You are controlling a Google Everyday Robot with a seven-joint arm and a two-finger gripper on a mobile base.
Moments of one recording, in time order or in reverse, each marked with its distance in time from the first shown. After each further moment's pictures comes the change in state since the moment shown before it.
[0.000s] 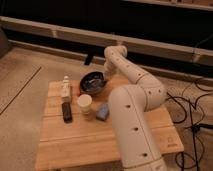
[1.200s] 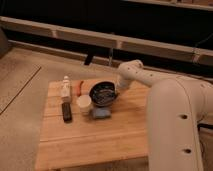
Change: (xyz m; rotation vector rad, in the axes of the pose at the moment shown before) arm 0.115 -0.089 -0.023 0.106 0.007 0.172
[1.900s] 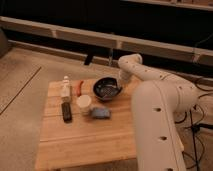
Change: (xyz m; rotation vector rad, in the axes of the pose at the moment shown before) arm -0.070 0.024 0.021 0.024 0.021 -0.116
